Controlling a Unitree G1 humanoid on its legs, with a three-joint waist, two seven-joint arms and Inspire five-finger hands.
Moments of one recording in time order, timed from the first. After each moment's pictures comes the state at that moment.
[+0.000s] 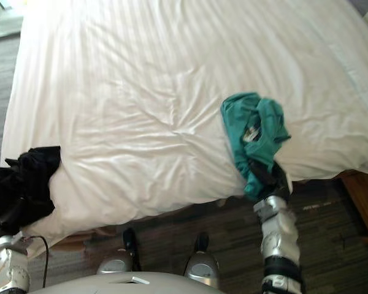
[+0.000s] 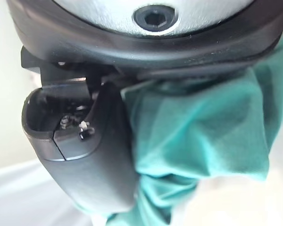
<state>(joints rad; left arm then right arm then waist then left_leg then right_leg) 0.20 0.18 0.54 0.50 -0.49 -0.20 0.10 0.03 -0.21 -0.35 0.48 0.52 -0.11 0.16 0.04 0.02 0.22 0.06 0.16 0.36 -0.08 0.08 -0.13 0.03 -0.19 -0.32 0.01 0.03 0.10</state>
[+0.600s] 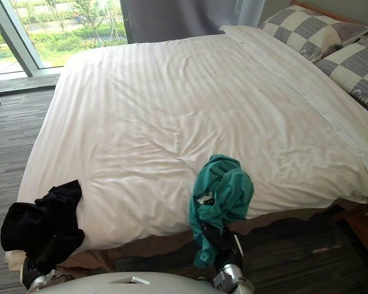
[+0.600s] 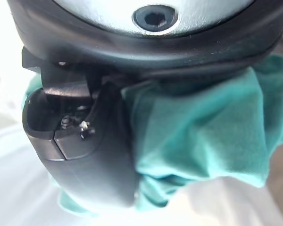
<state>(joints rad) 0.42 -0.05 0.42 0.50 -0.59 -0.21 0.01 0.49 0.03 -0.12 0.42 0.43 -0.15 0.35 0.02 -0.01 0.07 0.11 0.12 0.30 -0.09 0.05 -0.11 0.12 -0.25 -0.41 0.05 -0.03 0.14</state>
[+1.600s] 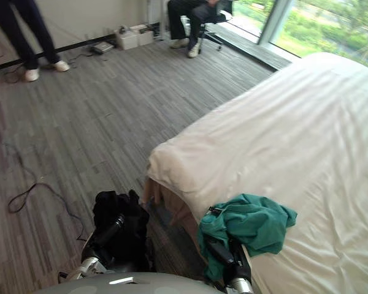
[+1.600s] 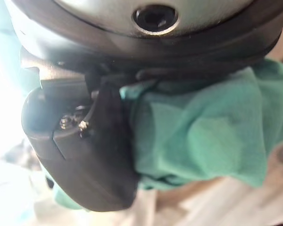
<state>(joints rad) 0.44 0.08 -0.12 0.34 -0.67 -0.08 -0.10 0.56 -0.10 0.04 0.37 0.42 -0.23 0.19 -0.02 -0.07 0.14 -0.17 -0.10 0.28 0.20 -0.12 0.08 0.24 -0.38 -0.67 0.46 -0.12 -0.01</state>
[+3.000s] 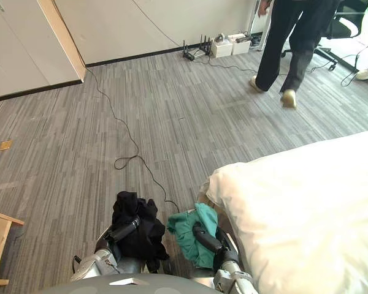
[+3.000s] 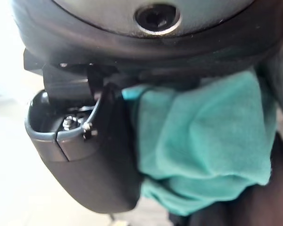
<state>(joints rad) 0.27 0.13 -0.25 0.51 -0.66 -0.01 -0.03 0.42 -0.20 0.12 0.42 0.56 -0.10 0.18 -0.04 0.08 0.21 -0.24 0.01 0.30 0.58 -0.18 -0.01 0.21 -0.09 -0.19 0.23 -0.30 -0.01</state>
